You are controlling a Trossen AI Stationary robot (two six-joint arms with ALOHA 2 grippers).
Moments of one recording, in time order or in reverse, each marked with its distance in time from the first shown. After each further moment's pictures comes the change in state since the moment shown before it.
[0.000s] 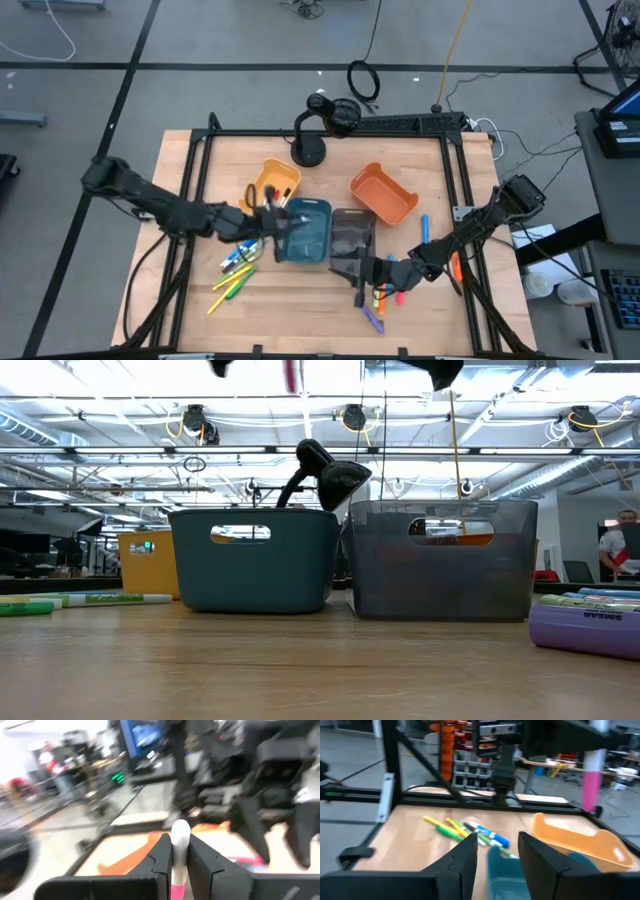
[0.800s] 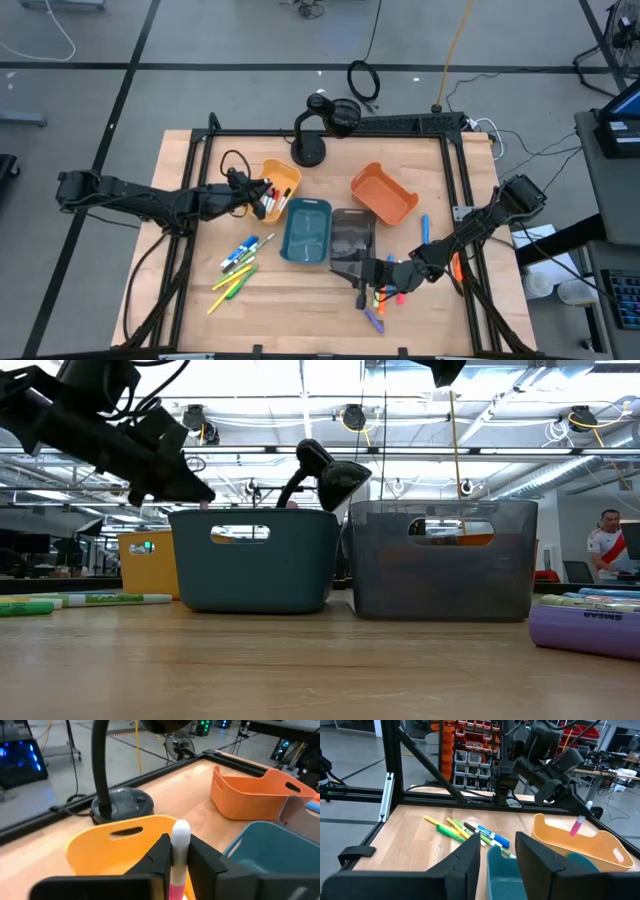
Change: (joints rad) left arm 0.360 -0.330 -0.521 -0.072 -0.029 -0.496; right arm 0.004 -0.005 0.000 0.001 0.003 -0.008
